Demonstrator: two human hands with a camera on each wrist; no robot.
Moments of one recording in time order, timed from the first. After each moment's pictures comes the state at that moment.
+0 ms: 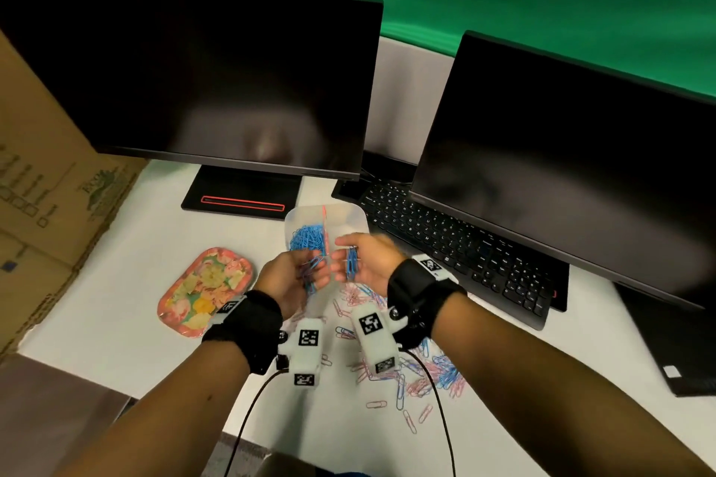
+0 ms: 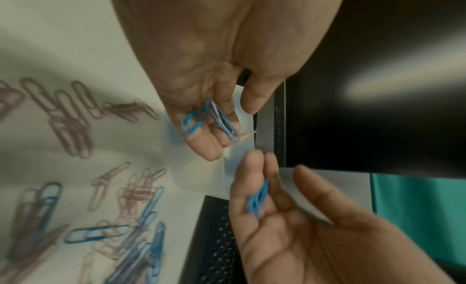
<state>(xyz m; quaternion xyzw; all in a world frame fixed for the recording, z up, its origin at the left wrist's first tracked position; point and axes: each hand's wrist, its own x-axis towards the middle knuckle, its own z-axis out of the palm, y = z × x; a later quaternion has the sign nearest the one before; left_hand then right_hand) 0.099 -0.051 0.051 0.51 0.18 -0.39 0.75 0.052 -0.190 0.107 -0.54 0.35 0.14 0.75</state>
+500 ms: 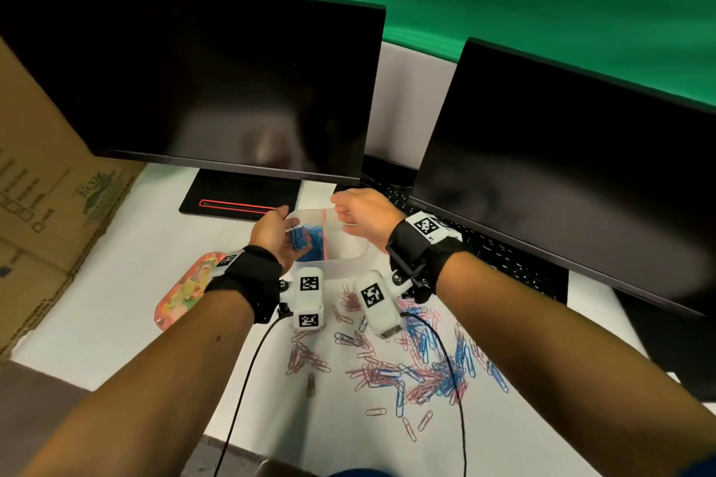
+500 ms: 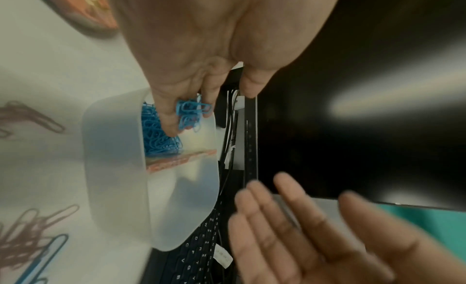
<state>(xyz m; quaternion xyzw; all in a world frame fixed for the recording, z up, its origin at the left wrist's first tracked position) 0.153 -0.066 0.084 0.52 0.23 -0.31 0.76 0.102 -0.202 0.148 -0.70 0.27 0.13 0.65</state>
